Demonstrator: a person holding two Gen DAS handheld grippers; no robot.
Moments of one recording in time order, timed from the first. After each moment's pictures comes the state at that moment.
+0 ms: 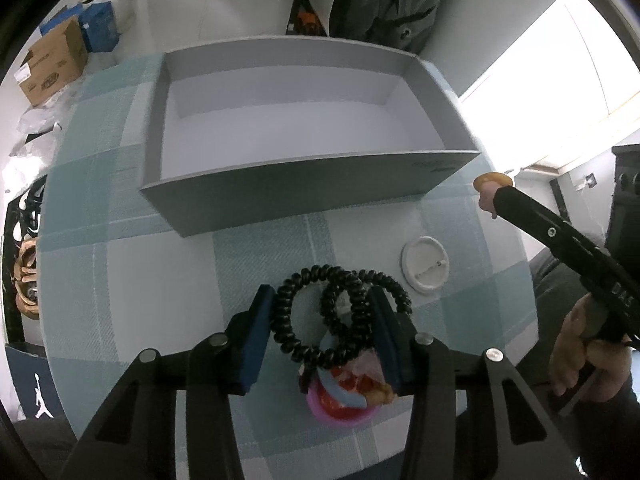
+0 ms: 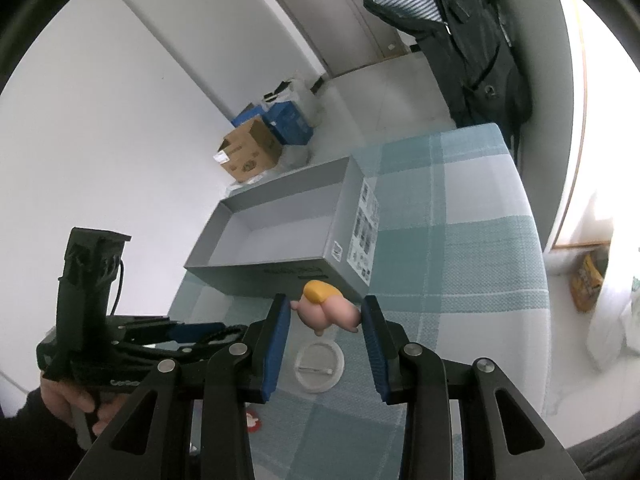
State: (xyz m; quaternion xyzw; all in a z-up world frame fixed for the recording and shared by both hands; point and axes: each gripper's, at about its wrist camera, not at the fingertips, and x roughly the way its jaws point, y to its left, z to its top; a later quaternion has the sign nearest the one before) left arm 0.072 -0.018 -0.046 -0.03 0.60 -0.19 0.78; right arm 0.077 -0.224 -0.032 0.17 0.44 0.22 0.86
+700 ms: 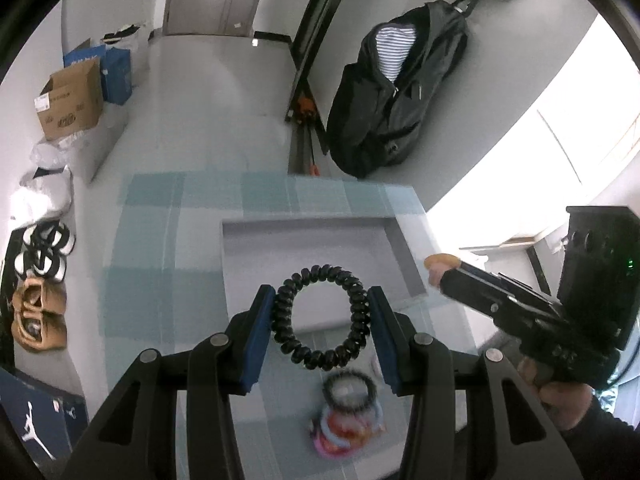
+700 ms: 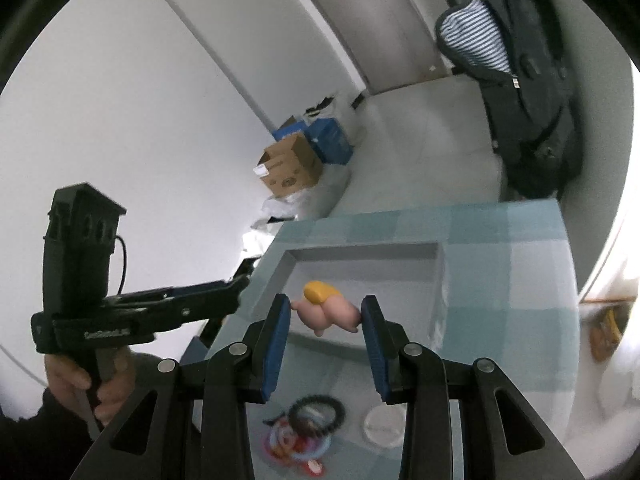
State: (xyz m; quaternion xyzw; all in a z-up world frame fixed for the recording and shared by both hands) left arm 0.118 0.012 0.028 -0.09 0.49 -0.20 0.84; right arm 0.117 -0.183 0.027 0.16 0.40 0.28 0.86
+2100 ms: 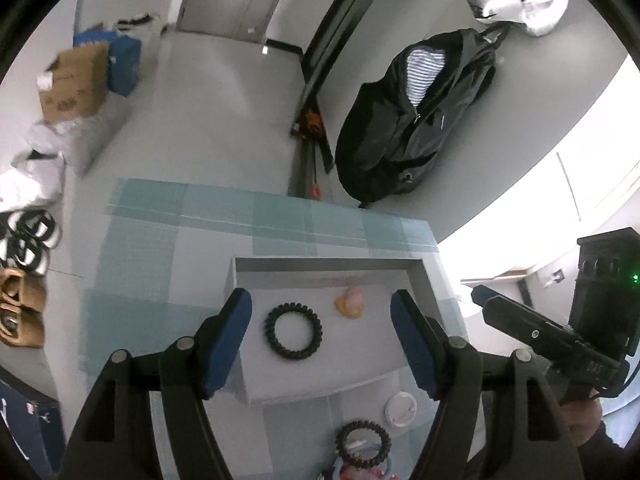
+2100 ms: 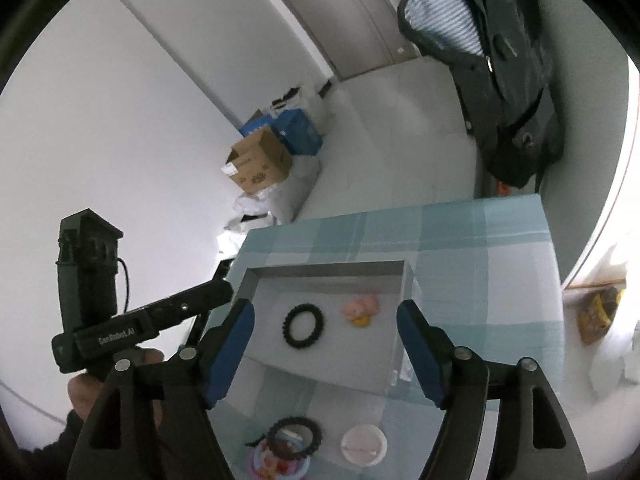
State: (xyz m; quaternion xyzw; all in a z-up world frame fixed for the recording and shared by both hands) left arm 0.142 0.031 0.005 -0.14 0.47 -0.19 0.85; right arm 0.151 -0.194 0.022 0.17 0.44 0.23 0.85
